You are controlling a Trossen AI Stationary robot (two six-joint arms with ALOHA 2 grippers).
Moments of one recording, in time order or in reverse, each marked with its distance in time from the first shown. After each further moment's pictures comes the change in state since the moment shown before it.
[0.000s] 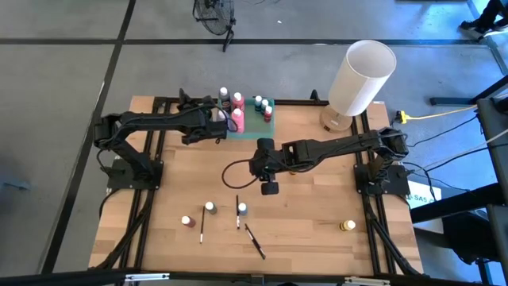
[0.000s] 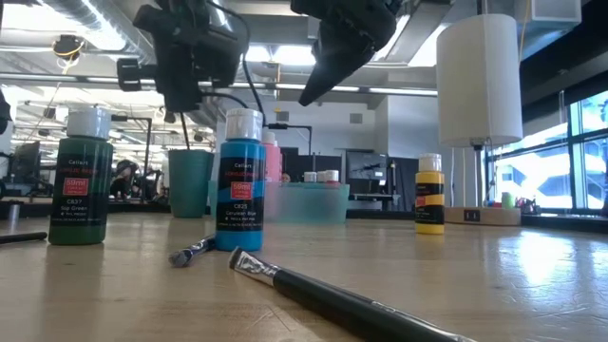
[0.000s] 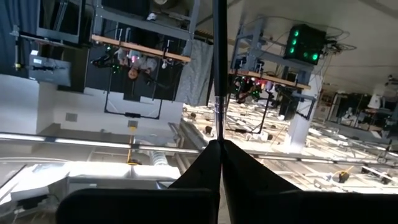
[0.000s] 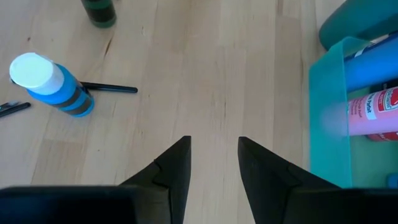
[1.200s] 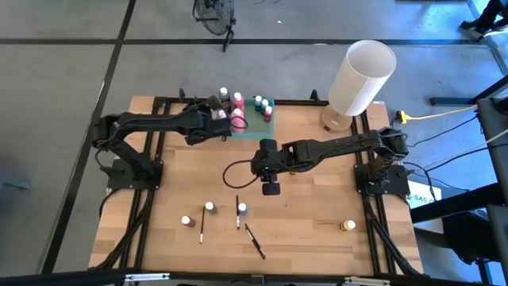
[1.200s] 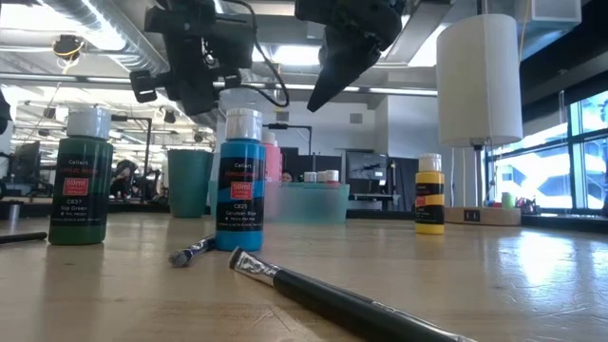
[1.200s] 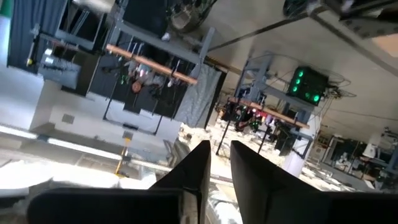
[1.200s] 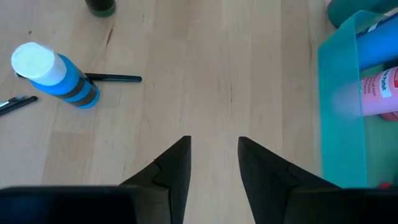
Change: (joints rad) left arm -0.022 -0.020 0.000 0.246 0.092 0.103; right arm 0.001 0.000 0.000 -0.048 -0.012 0.064
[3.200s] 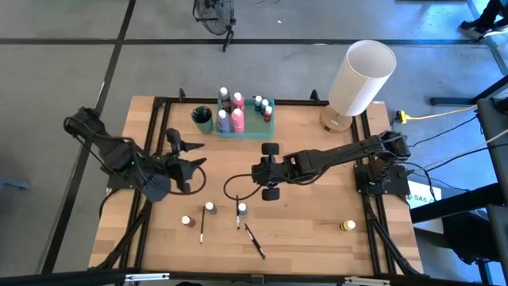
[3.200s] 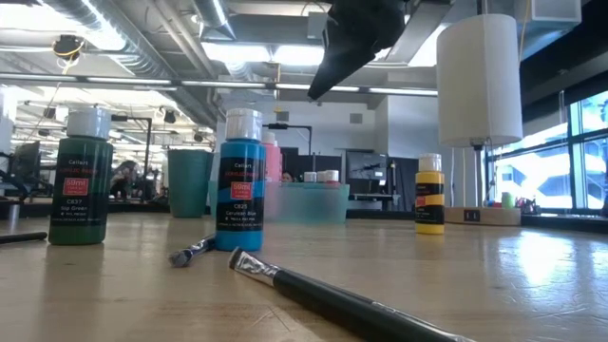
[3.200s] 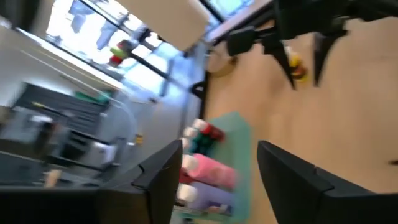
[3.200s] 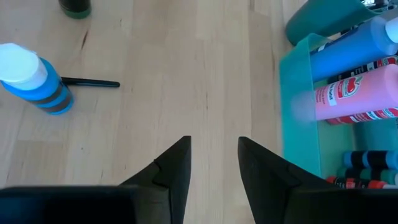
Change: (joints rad) left arm -0.912 -0.383 0.185 0.030 0.261 -1.241; right arm 0.097 -0.003 0.000 0.012 0.227 0.006
